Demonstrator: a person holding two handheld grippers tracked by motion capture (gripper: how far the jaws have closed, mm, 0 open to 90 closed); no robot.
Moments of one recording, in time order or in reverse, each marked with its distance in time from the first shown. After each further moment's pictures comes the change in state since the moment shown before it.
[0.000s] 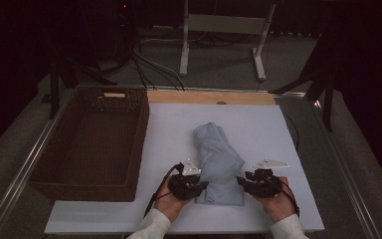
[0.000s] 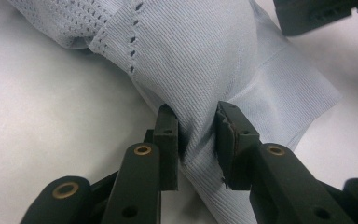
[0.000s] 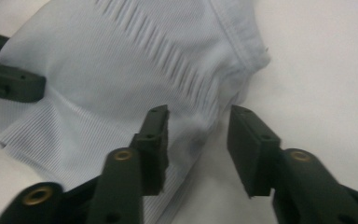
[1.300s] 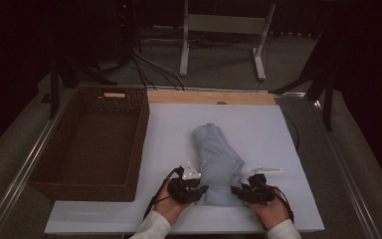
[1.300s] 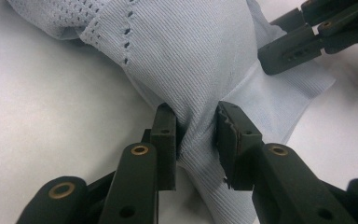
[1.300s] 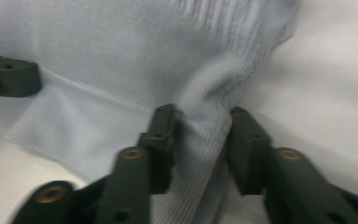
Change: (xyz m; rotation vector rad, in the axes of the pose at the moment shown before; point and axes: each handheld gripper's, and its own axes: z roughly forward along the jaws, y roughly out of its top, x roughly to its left) left arm -0.006 -0.007 -0.003 0.017 -0.003 0.016; right arm 0.009 -0.018 0.020 0.115 0.081 0.173
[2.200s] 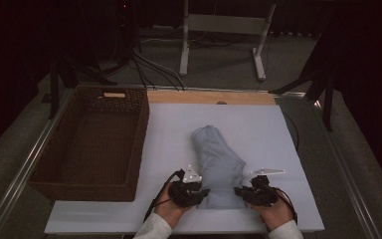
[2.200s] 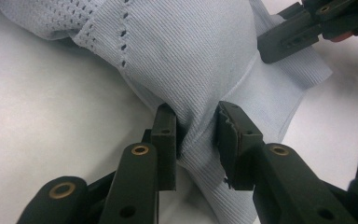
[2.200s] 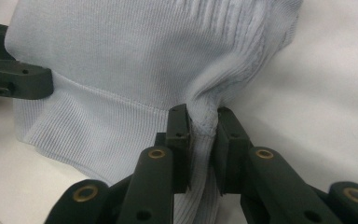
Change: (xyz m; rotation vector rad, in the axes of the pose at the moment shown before) left arm -0.008 -0.004 -0.001 0.002 -0.029 -0.002; right arm -0.001 -0.003 -0.011 -0.003 0.014 -0.042
